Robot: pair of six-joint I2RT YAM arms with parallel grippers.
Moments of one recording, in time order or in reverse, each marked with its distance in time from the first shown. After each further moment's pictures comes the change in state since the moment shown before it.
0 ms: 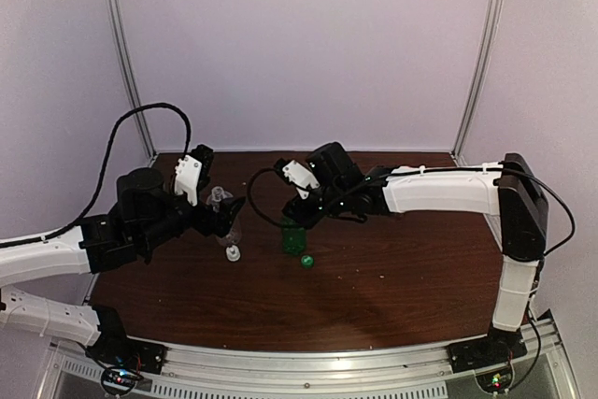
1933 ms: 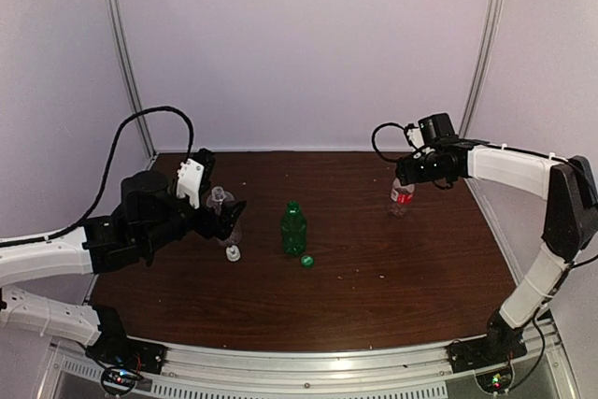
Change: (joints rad) left arm 0.000 0.013 -0.011 -0.004 -0.005 -0.037; right arm -0.584 -0.267 -0.224 -0.130 0.134 0.070
